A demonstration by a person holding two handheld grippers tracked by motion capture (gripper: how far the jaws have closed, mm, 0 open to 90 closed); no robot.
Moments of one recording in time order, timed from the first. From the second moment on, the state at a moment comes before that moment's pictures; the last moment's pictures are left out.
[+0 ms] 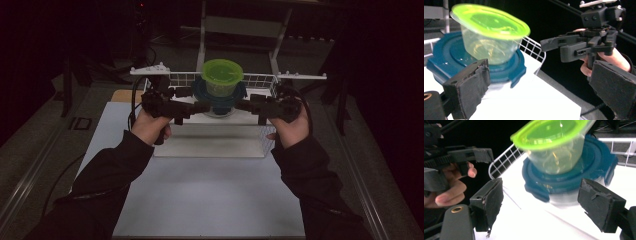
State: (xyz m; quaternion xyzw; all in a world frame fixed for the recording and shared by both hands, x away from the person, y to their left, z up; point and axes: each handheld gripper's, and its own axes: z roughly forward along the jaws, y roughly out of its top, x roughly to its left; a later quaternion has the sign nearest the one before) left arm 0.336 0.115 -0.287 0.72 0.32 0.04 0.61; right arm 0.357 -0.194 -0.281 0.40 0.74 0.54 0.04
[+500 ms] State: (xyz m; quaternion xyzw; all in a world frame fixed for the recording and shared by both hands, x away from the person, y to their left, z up) left arm 0.311 0.104 -0.343 0.76 0.28 0.01 0.59; right arm 0.326 -0.207 -0.341 0.37 0.76 0.53 0.04
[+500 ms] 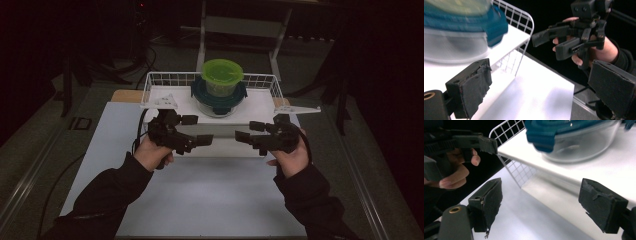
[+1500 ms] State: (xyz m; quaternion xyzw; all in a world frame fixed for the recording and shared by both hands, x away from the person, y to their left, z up) left arm 0.274 0.114 -0.462 0.78 0.31 -0.01 0.54; right arm 0.301 -0.223 -0.463 0.38 0.78 0.51 -0.01
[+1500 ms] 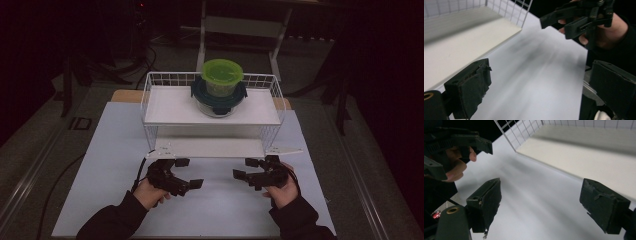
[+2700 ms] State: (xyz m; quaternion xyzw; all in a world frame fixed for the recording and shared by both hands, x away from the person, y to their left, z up) left arm 0.242 0.149 -0.515 0.80 0.33 0.03 0.50; right arm 0.261 -0.263 -0.503 0.39 0.78 0.49 0.03
